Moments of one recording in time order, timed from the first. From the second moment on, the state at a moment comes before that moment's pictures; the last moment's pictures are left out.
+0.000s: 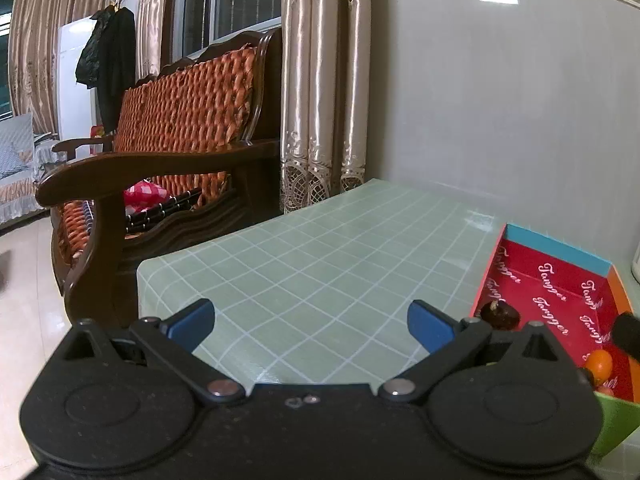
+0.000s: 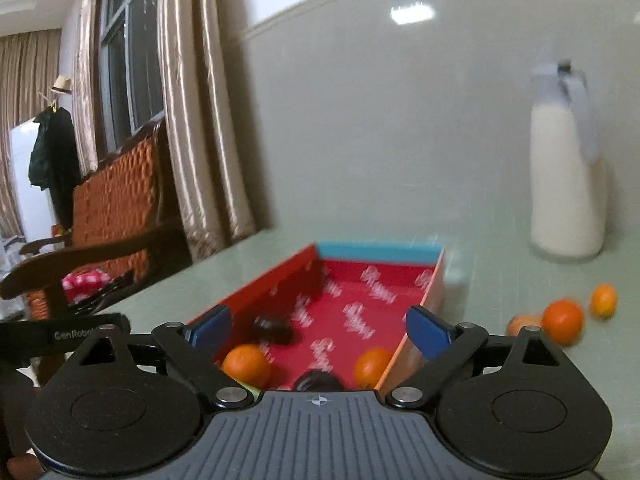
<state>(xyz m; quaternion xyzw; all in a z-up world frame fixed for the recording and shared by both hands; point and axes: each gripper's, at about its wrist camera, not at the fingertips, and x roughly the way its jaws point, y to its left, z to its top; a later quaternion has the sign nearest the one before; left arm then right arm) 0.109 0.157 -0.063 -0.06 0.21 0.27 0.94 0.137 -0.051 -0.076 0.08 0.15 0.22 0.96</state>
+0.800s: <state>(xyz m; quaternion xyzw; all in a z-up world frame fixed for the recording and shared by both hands) 0.108 0.099 -0.055 0.01 0.16 0.20 0.97 0.123 -0.182 -0.078 0.08 0.18 -0.12 0.97</state>
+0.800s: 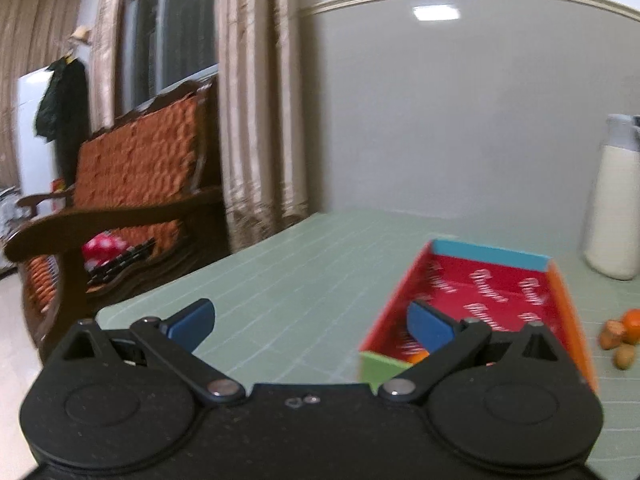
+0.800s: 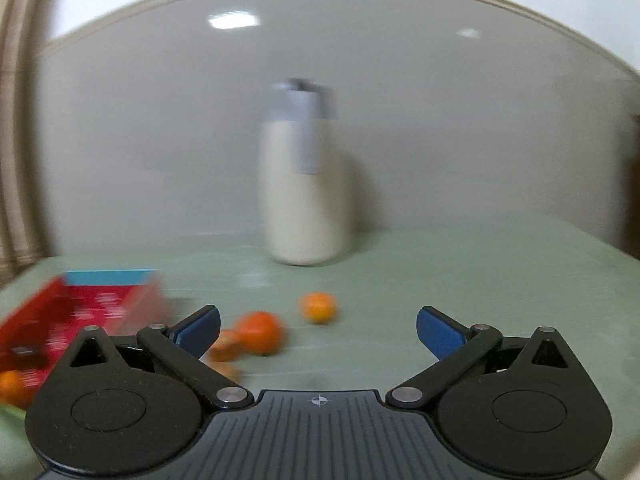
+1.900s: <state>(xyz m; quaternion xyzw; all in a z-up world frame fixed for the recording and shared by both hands) 0.188 -0.111 -0.104 0.08 0.29 -0.06 0.95 0.066 -0.319 -0.086 0.09 0.15 -0.39 0.90</state>
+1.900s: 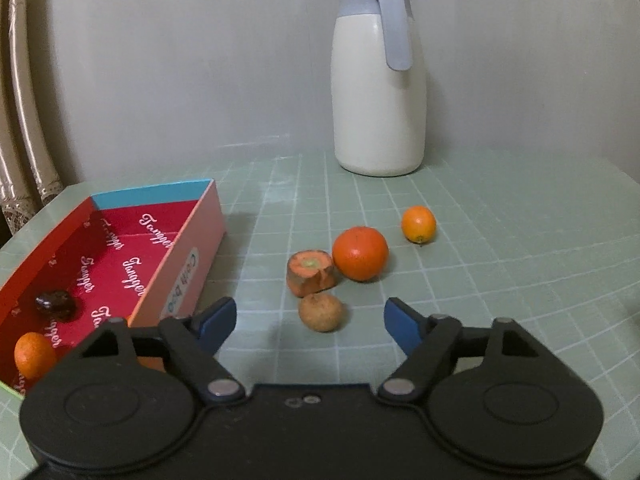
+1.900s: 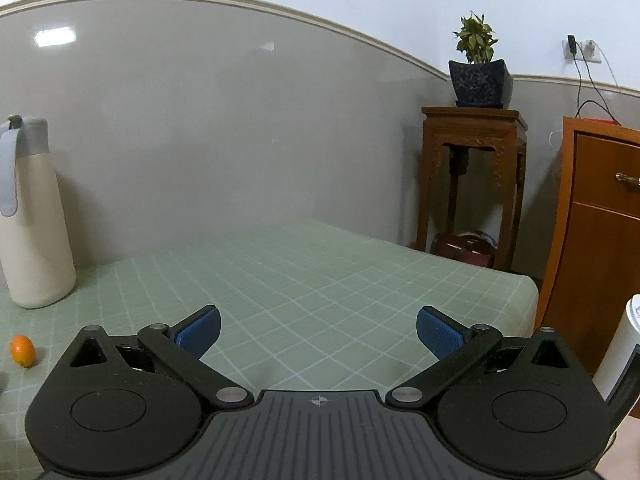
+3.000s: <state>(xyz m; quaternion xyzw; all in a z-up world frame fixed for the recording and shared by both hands) 0.205 -0.101 -0.114 0.05 0.31 -0.09 0.95 0.082 -0.295 -0.085 0.10 0.16 -0.32 0.93</state>
